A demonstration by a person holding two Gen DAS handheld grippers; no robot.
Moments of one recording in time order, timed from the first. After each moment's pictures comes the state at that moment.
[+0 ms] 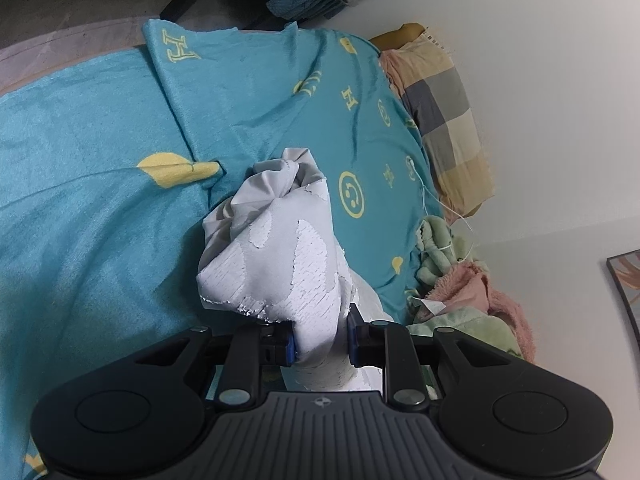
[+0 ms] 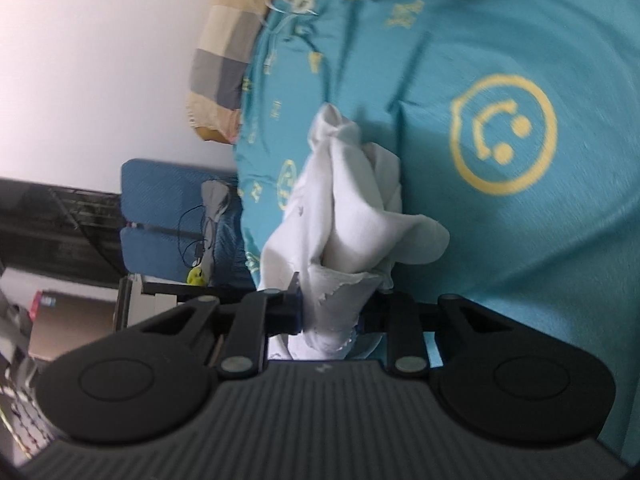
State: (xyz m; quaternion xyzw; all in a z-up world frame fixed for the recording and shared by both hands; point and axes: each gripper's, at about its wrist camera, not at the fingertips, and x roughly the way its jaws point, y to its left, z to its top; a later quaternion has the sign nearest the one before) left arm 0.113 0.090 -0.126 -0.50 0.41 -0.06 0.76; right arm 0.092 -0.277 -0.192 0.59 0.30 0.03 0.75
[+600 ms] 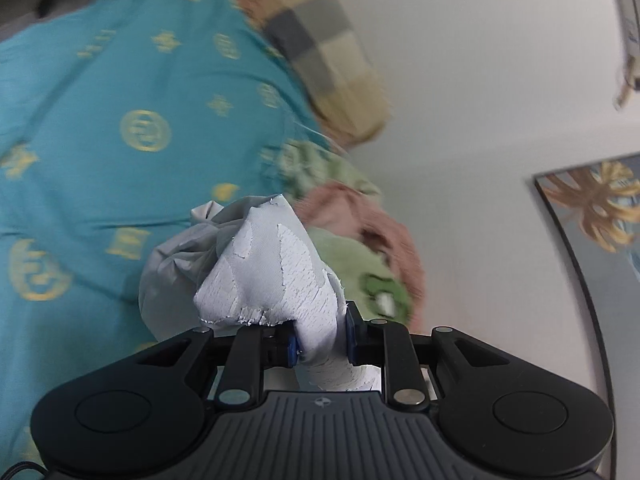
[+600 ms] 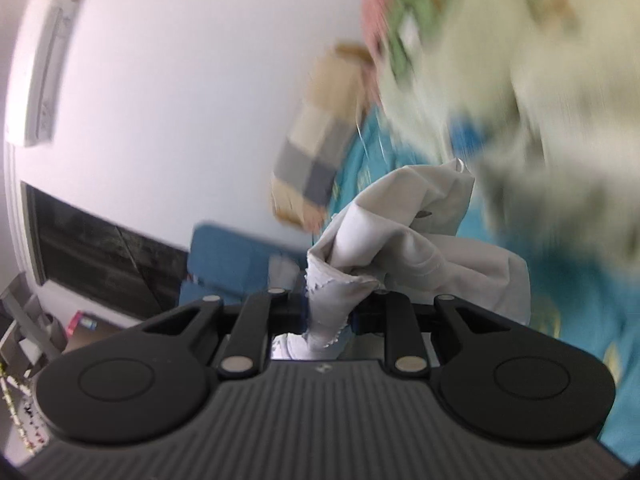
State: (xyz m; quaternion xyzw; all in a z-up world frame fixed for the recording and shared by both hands) left arm 0.169 -0.106 0.070 -0.47 0.42 -0.22 0.74; right arm 0.067 -0.426 0.017 0.55 0.17 0.02 0.82
